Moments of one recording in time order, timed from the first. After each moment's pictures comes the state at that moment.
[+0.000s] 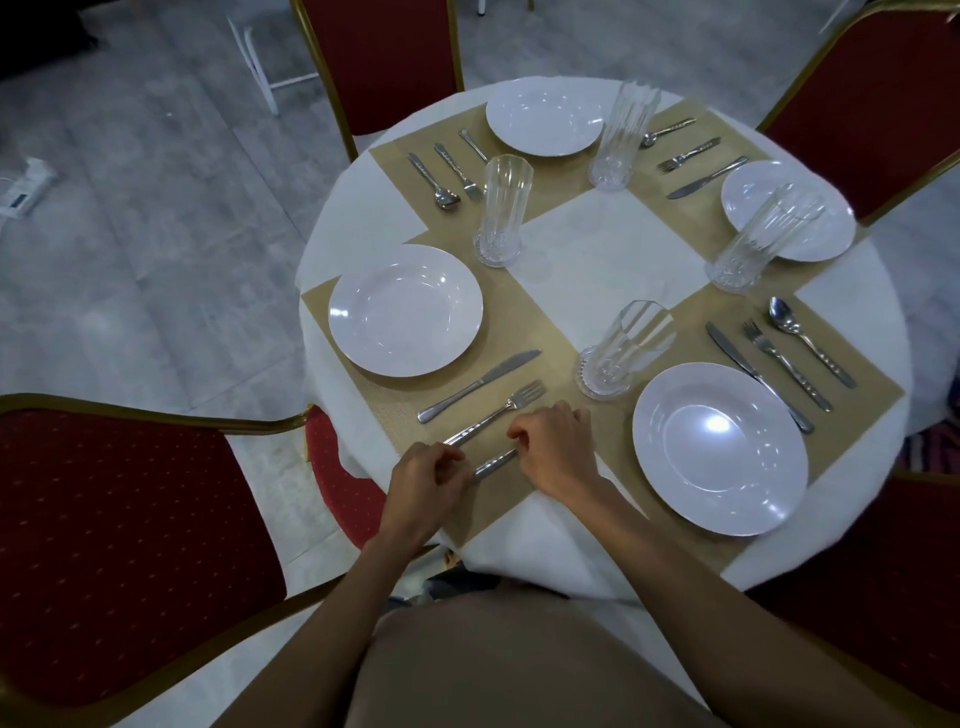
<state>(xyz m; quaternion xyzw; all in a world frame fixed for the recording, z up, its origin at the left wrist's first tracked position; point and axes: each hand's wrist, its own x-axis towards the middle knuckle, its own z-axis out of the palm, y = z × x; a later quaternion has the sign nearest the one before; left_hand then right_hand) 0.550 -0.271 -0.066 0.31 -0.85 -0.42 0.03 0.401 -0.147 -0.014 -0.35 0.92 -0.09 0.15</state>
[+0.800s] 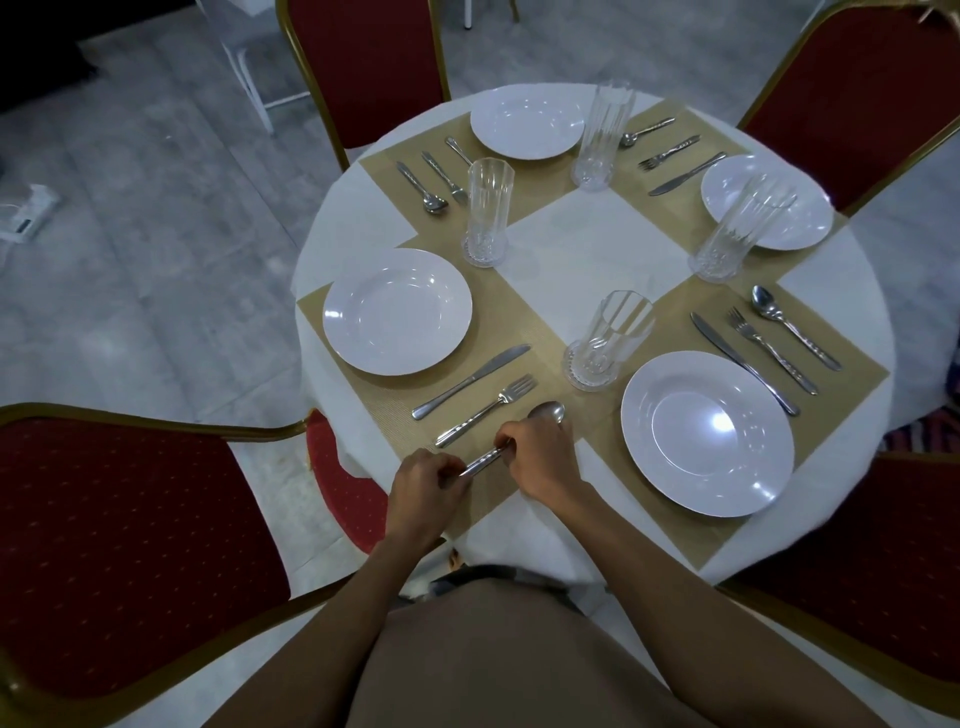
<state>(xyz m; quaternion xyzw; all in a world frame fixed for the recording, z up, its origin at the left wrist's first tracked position) 0.555 -0.254 -0.065 0.30 -0.88 -0.36 0.02 0.418 -0.137 -0.032 -0.33 0.91 -0.17 0.18</state>
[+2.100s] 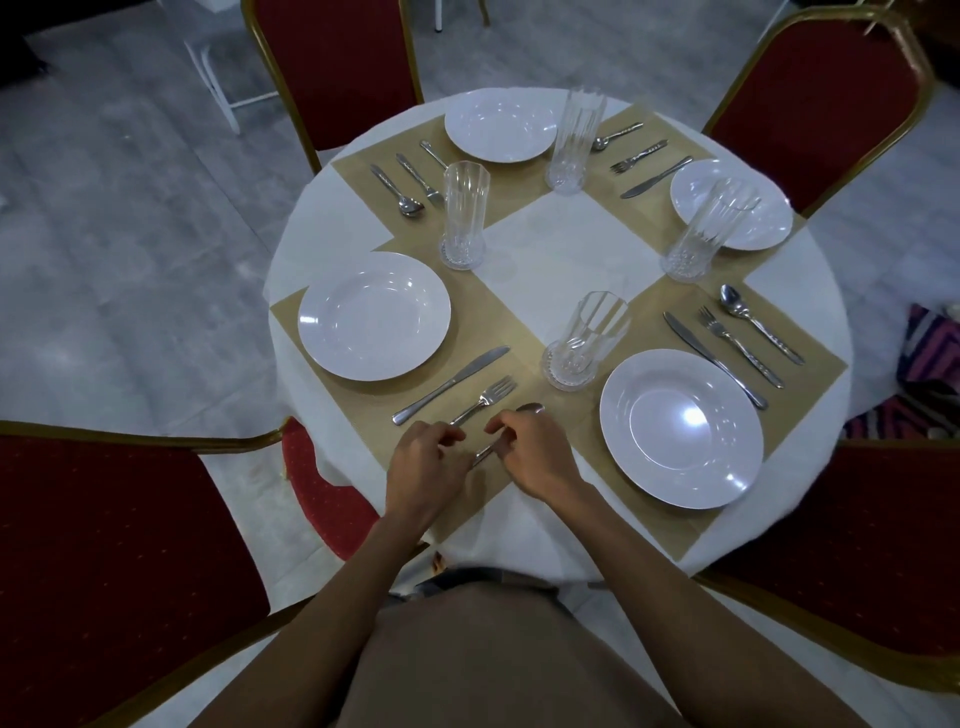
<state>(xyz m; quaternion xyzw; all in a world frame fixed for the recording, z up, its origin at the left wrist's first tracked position) 0.519 -0.251 -0.040 0.30 -0.87 -0.39 0.06 0.409 -0.125 -0.016 -0.29 0.90 -0.25 0.19</state>
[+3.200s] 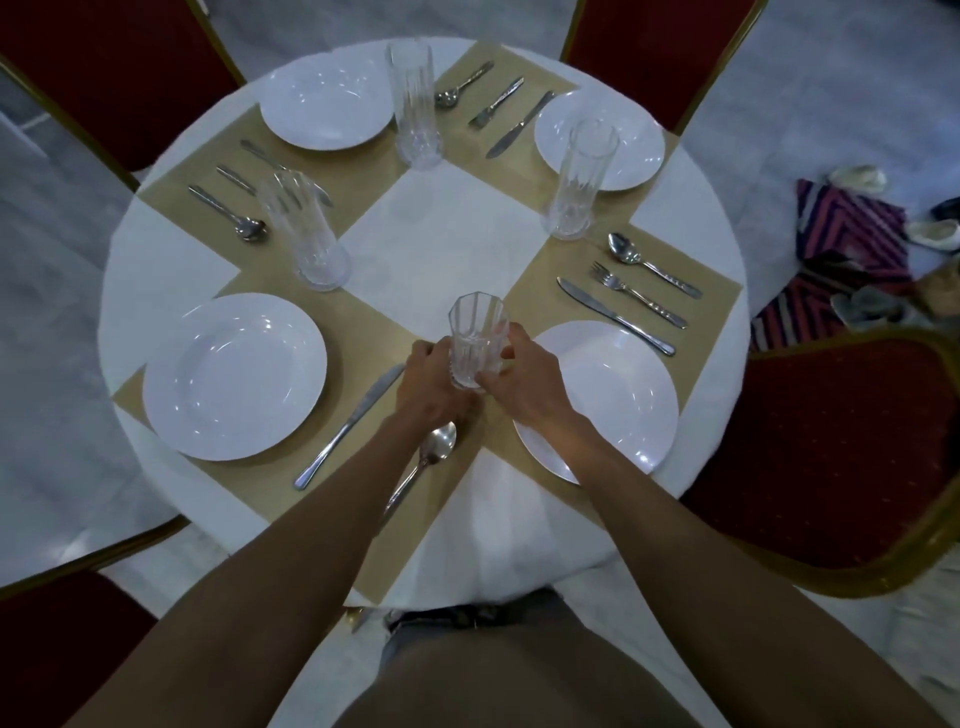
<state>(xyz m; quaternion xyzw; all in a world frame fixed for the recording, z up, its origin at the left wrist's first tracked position) 0.311 -0.224 -0.045 0.07 -0.95 -0.25 -0.15 0.286 -0.076 0.000 -0.07 0.91 -0.37 0.18</state>
